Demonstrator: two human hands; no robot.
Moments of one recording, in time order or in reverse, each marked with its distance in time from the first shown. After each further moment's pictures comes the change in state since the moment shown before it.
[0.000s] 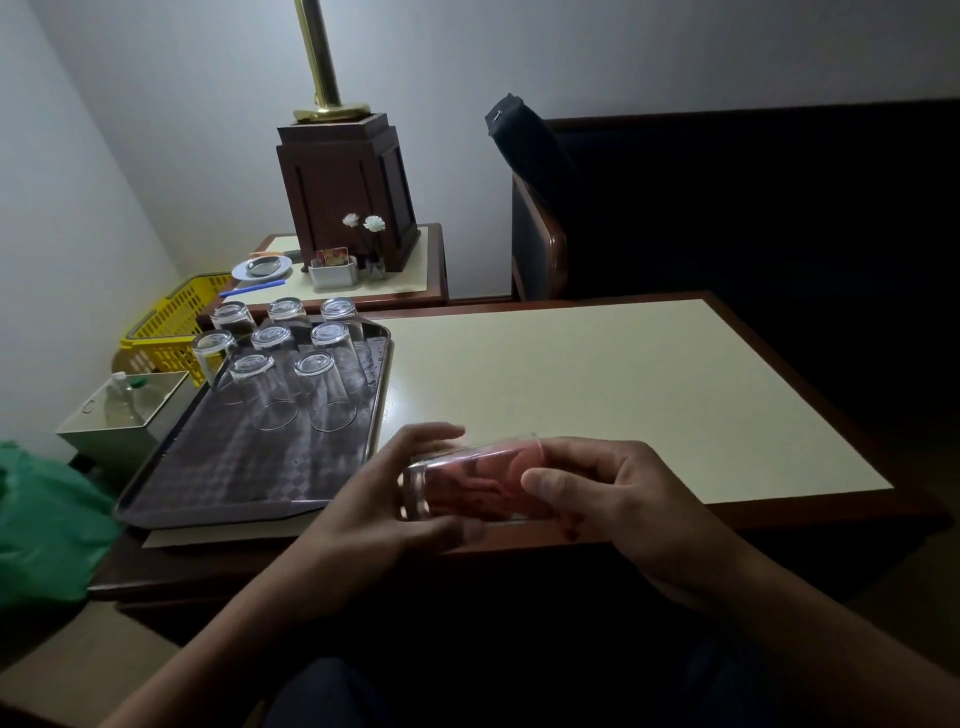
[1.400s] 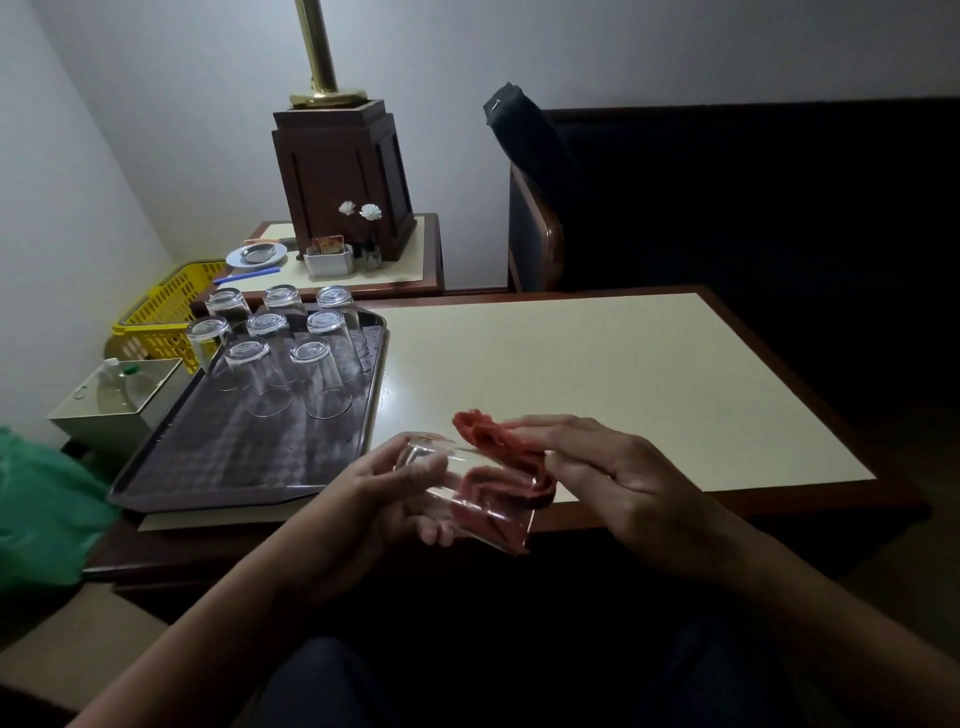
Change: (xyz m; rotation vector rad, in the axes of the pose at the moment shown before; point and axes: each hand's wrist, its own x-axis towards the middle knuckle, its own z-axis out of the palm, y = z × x) left_hand 0.006 -0.010 0.001 -0.435 -0.063 -0.131; right_hand 0.002 0.007 -0.021 -0.570 -0.056 -0.299
